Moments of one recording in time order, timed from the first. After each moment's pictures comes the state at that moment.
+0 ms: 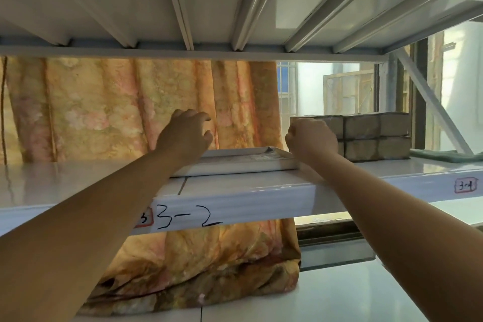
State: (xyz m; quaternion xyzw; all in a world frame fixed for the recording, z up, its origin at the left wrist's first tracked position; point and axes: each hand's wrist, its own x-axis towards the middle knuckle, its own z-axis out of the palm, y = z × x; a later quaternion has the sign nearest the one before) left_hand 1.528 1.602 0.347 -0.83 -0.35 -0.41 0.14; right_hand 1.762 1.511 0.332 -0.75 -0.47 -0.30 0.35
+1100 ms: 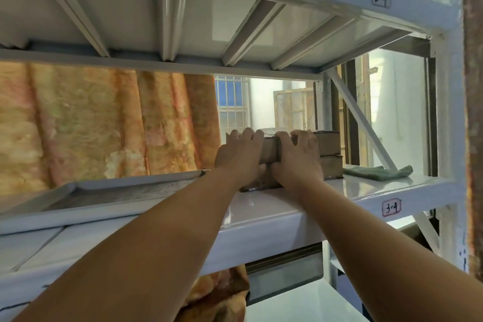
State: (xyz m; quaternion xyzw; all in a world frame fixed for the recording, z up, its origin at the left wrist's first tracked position) left_hand 1.773 1.566 0.342 -0.88 -0.23 -0.37 0.19; right_hand 1.870 1.474 0.320 -0.78 -0.42 -0.31 0.35
